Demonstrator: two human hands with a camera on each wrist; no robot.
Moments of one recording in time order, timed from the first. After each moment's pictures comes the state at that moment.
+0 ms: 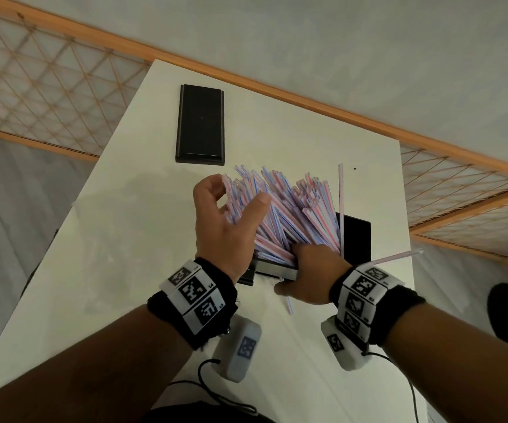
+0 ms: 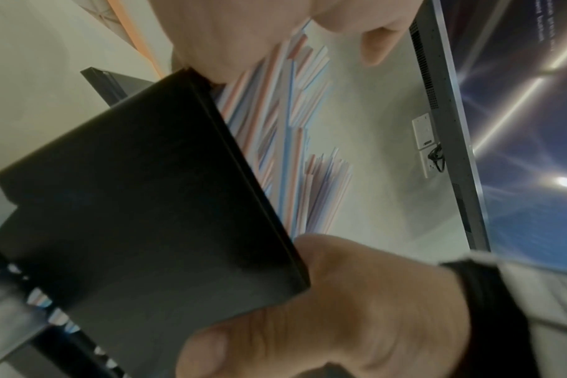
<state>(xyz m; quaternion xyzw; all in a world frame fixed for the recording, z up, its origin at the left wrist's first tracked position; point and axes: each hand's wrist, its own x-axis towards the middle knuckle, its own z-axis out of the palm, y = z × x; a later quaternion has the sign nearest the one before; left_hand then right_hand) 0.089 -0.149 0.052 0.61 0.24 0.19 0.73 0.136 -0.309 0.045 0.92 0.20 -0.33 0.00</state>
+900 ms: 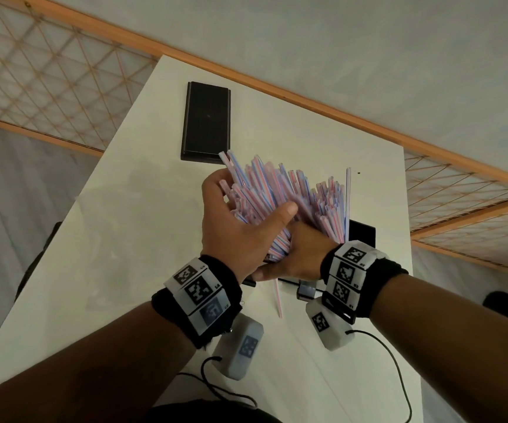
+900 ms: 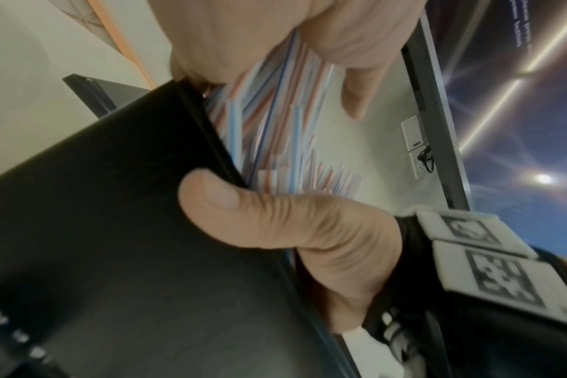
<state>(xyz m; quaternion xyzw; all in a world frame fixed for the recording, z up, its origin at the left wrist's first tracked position) 0.090 -0.146 0.058 0.63 0.24 0.18 0.72 0.157 -0.273 0.066 0.88 0.19 -0.40 -0.18</state>
